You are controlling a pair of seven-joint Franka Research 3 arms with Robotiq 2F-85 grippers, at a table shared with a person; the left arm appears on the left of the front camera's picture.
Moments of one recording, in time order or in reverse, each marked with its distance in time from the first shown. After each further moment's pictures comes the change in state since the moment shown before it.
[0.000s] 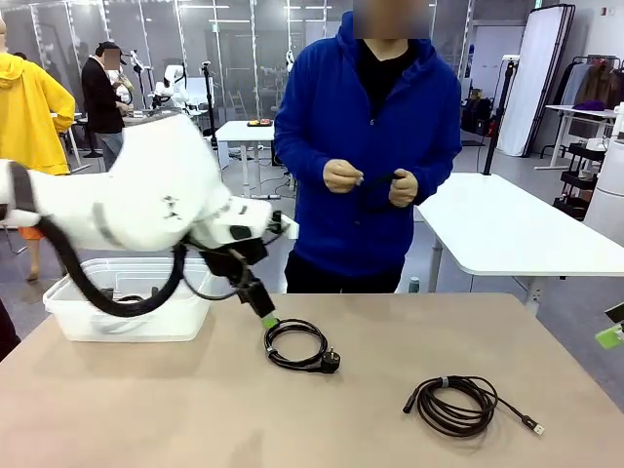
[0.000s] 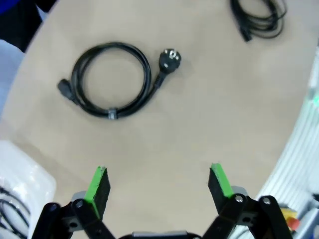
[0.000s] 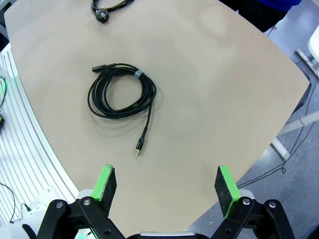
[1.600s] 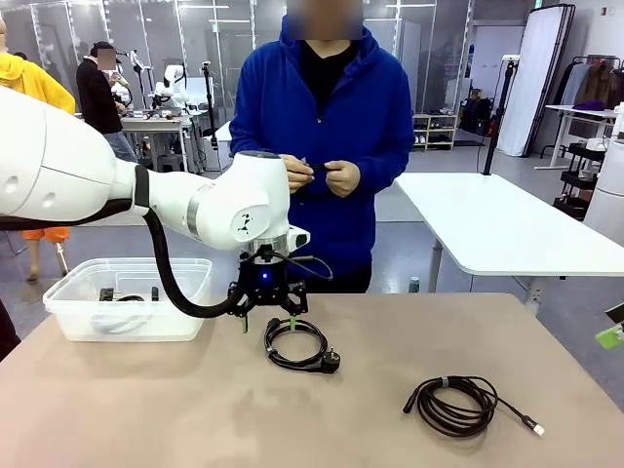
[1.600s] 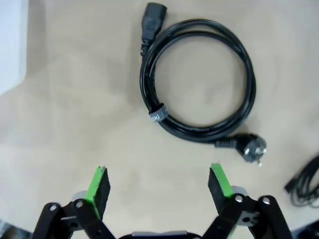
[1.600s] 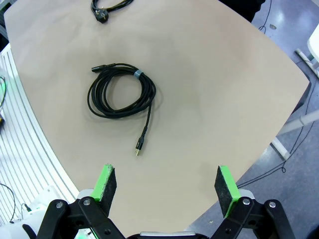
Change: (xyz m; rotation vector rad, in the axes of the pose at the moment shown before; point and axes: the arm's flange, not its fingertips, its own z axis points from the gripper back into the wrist) left arm 0.050 0.048 -0.100 0.191 0.263 1.090; right arm 0.000 0.000 0.000 -0.001 0.000 -0.002
